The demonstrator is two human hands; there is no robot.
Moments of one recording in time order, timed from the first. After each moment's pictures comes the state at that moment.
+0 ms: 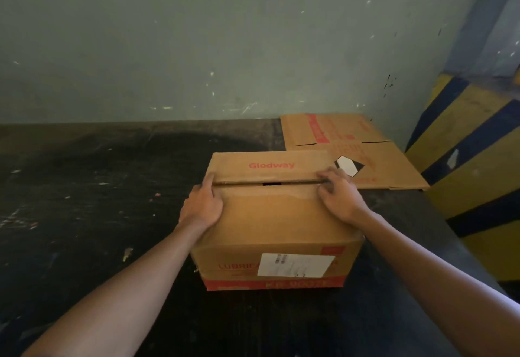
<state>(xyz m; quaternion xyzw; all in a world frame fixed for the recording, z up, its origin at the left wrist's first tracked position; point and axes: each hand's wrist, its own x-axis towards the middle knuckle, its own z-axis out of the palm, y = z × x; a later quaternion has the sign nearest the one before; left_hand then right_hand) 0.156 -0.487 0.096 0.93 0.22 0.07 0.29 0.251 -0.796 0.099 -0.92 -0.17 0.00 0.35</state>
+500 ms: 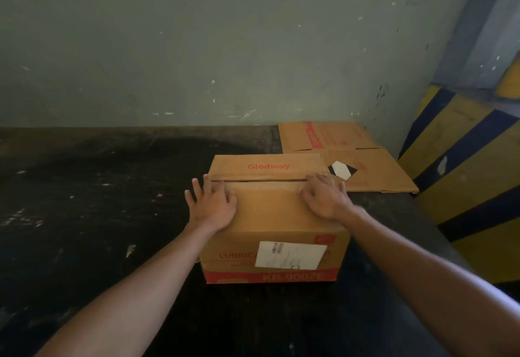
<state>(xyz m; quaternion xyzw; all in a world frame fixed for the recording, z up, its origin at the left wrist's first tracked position) 0.137 -0.515 0.104 0.97 0.17 0.05 0.17 0.217 -0.777 0.125 -0.97 -0.17 0.05 0.17</state>
